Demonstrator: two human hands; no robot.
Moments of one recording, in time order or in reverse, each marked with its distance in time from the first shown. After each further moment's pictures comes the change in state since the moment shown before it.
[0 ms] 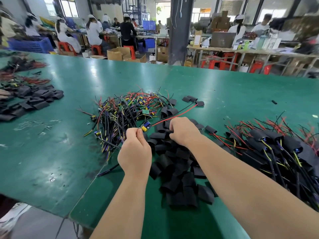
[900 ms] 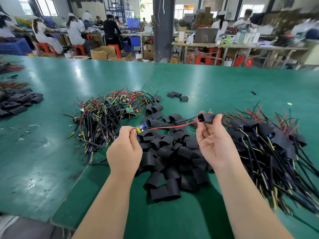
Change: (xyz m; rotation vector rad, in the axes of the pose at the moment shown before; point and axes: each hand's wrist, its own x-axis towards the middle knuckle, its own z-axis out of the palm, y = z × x) left_hand -0.011 0.007 -0.008 -0.075 -0.106 0.330; right_hand -0.110 0.065 -0.007 2.284 0.449 0.104
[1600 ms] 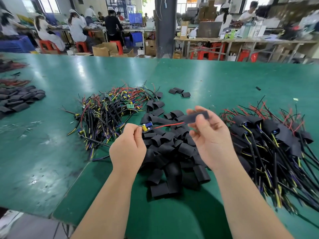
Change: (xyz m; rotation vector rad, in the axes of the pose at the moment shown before) left_hand -0.002 0.005 -0.002 0.037 -0.082 -0.011; right_hand -0.016 0.008 0.014 -0.355 -0.190 -0.117
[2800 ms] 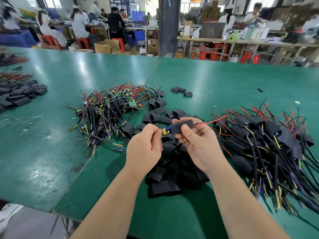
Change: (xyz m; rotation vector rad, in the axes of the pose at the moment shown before) left_hand -0.009 0.018 0.004 -0.285 -0.200 0.192; right_hand -0.001 0.022 0.002 -0.054 -0.134 0.094
